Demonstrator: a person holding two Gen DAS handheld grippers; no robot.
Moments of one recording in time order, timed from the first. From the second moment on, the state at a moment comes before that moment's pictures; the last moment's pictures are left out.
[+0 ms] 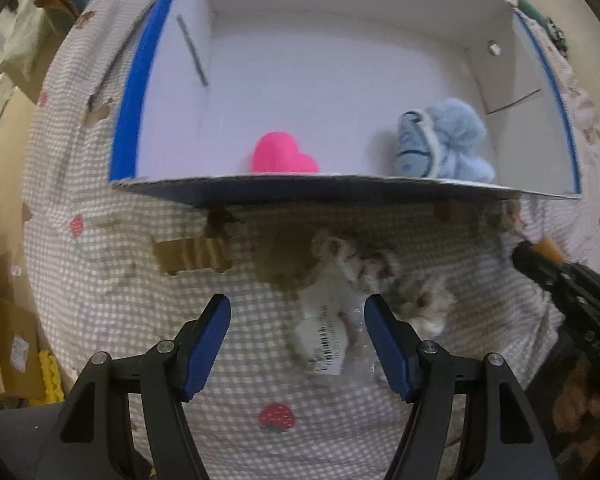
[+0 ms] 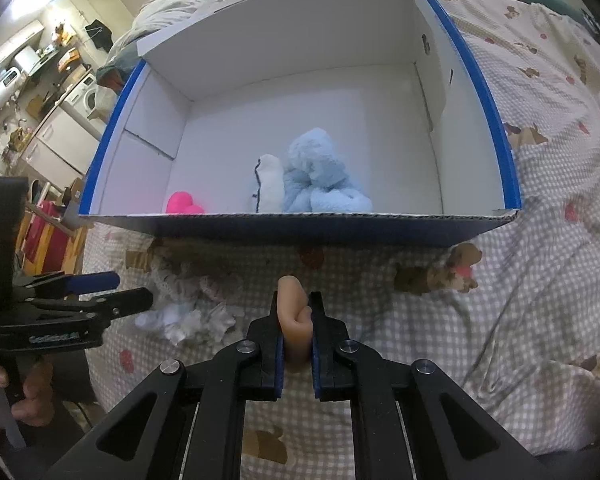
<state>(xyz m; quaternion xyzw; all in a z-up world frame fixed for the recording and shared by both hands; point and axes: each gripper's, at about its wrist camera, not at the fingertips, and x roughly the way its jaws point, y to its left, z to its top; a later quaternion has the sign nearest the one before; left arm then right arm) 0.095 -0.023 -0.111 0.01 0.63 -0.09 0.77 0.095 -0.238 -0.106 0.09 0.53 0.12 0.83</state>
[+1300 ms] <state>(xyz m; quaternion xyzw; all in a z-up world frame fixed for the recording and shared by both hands) 0.099 0.008 -0.127 0.03 0.64 -0.02 0.77 0.097 -0.230 -0.113 0.08 0.54 0.13 0.83</state>
